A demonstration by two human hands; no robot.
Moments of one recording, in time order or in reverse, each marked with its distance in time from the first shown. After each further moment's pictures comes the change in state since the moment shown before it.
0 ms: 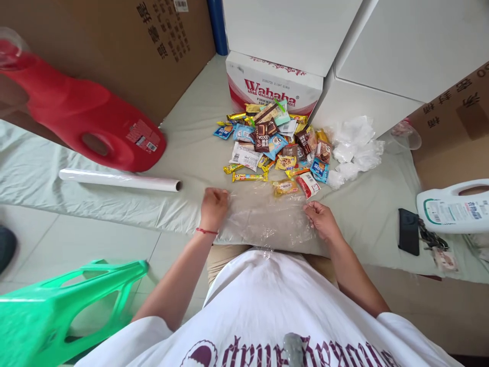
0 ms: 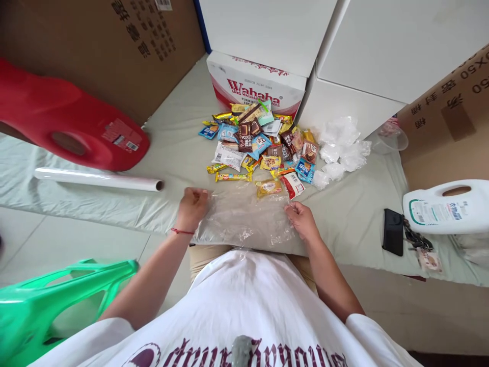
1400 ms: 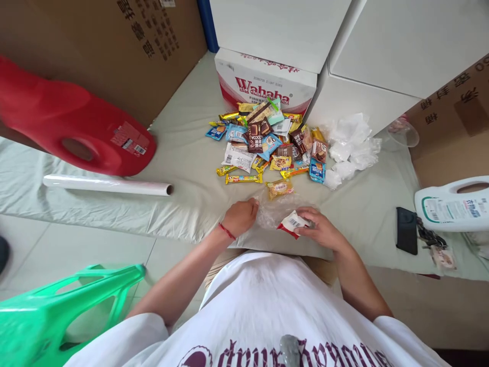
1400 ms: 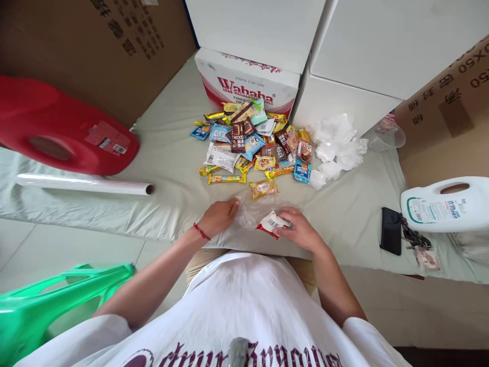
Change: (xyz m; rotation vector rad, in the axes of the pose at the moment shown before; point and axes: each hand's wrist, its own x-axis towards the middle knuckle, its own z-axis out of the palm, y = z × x) left_hand -0.032 0.064 0.041 0.703 -0.763 0.338; right_hand -0.016 -0.007 -0.030 -0.553 -0.331 -0.401
